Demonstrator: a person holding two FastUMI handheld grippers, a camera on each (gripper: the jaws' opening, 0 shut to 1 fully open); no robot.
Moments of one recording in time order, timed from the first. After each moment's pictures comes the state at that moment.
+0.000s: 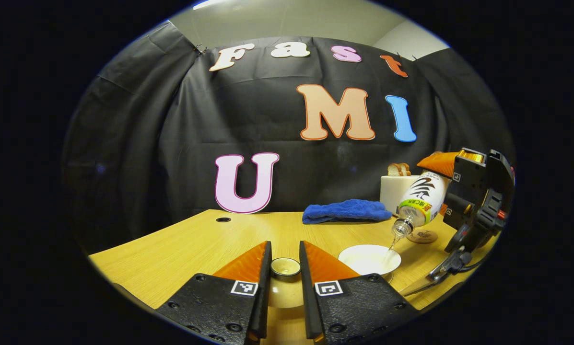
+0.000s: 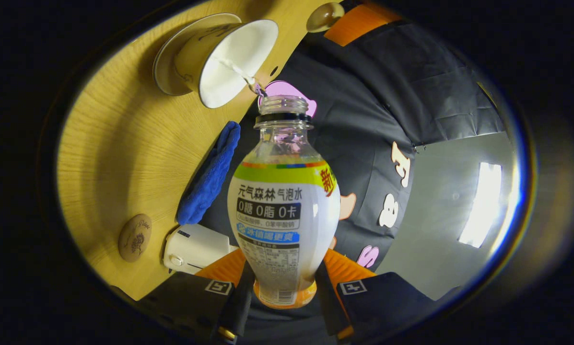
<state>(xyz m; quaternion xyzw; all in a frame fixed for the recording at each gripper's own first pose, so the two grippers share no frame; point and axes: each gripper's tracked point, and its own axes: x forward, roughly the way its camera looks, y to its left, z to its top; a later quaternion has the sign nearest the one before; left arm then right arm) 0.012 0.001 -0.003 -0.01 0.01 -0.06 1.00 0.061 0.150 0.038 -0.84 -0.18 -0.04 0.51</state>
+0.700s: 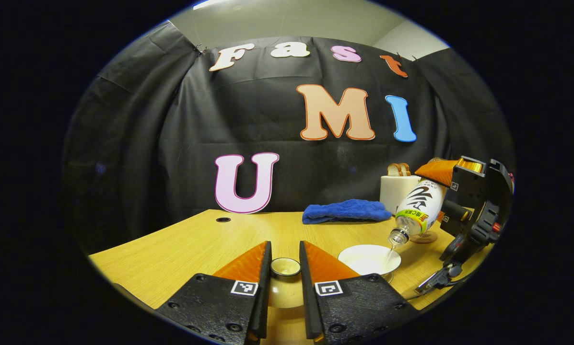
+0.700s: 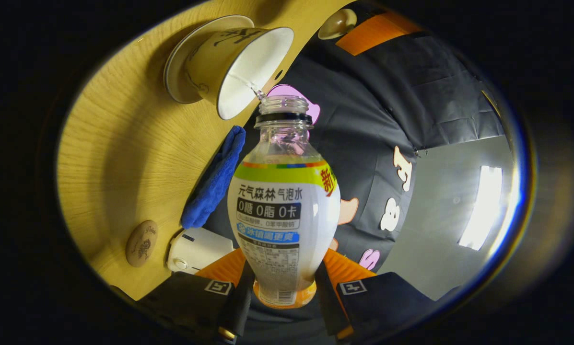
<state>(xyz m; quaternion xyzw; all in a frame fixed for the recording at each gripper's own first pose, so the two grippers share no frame) 0.012 0.000 -0.003 -0.01 0.01 -0.06 1.00 0.062 0.149 0.020 -0.84 -0.17 -0.03 0.52</state>
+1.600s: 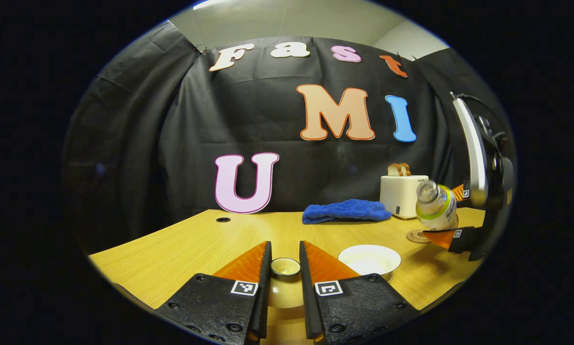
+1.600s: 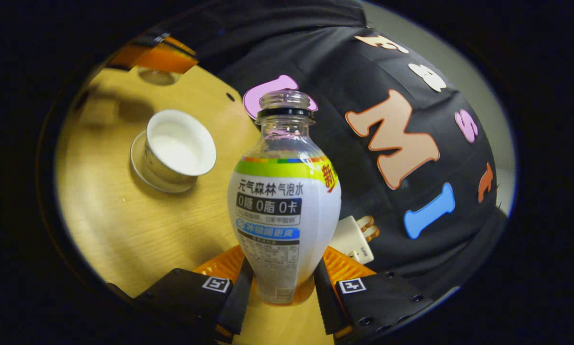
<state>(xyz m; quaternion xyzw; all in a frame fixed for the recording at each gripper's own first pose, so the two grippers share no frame) 0.011 0.001 -0.003 -0.01 0.01 -0.06 1.00 0.049 0.113 -0.029 -0.45 0.09 0.12 0.88</state>
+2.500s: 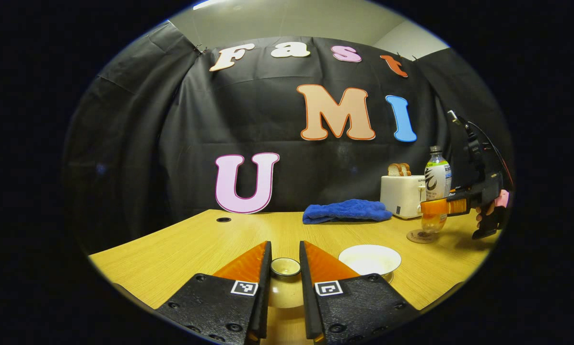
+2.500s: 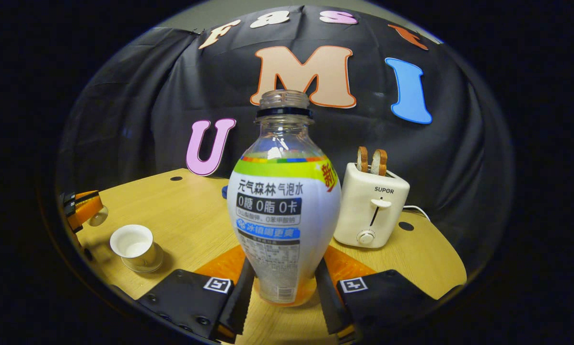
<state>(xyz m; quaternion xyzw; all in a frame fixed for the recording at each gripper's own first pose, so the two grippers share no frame) 0.012 0.001 -0.004 -0.01 0.01 -0.06 1.00 0.122 0.042 -0.026 -0.08 0.14 0.11 0.98</state>
